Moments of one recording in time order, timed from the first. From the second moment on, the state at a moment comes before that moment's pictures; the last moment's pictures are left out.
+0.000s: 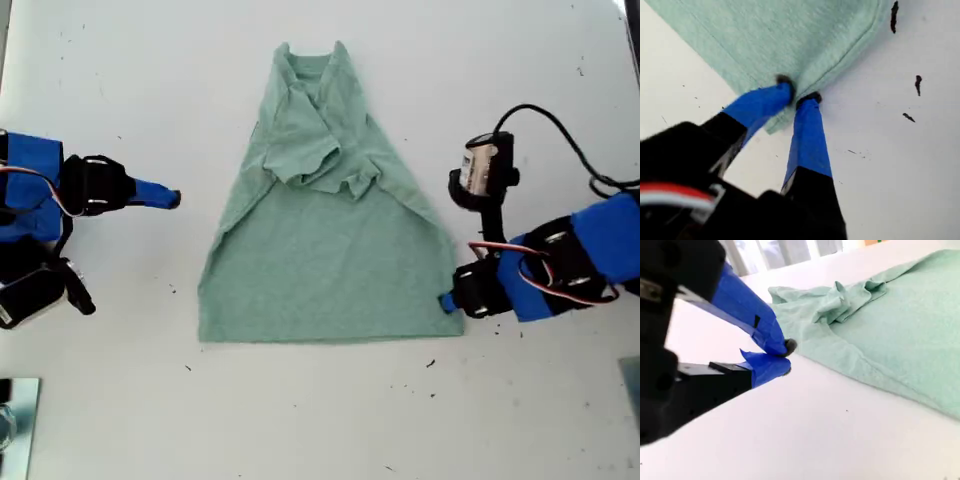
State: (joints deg) arm 0 -17.6 191.2 183.9 51.7 11.4; arm 1 -14.7 110.3 134.4 50.4 5.4
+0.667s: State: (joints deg) arm 0 -17.3 192.2 183.9 51.8 11.4; arm 1 -8.3 127.4 109.1 90.6 -9.0
